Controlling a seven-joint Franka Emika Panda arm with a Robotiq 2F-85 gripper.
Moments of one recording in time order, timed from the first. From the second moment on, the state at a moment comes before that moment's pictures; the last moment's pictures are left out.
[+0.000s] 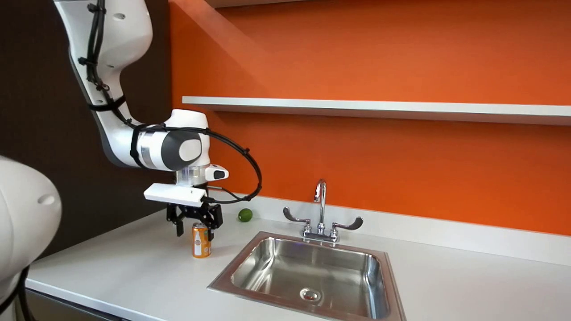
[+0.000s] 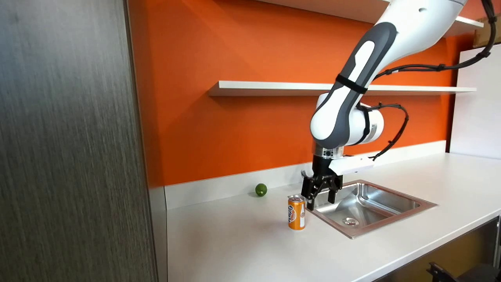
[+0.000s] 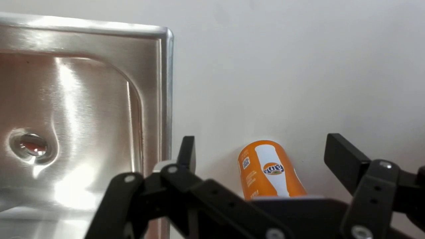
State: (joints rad) arm 0.08 -0.05 0.01 -2.68 0.04 2.74 -0.11
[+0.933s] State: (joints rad) arm 0.09 0.14 0.07 -2.57 0.05 2.79 -0.11
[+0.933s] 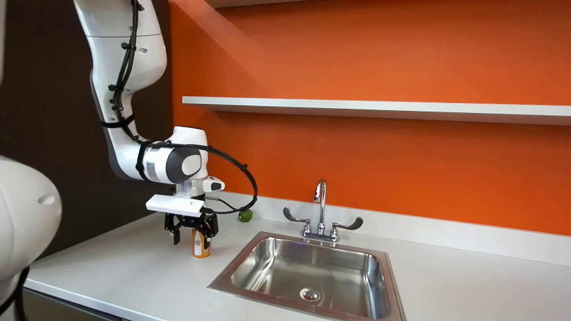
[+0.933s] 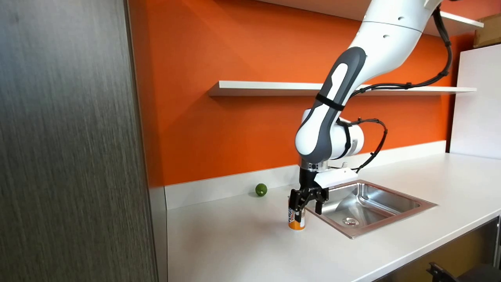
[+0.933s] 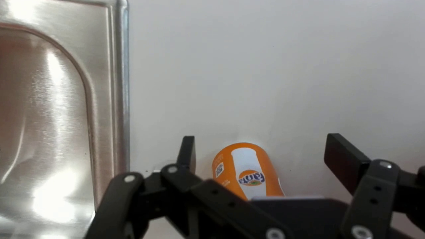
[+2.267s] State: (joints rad) arm 0.08 0.19 0.06 -2.56 0.05 3.02 -0.03
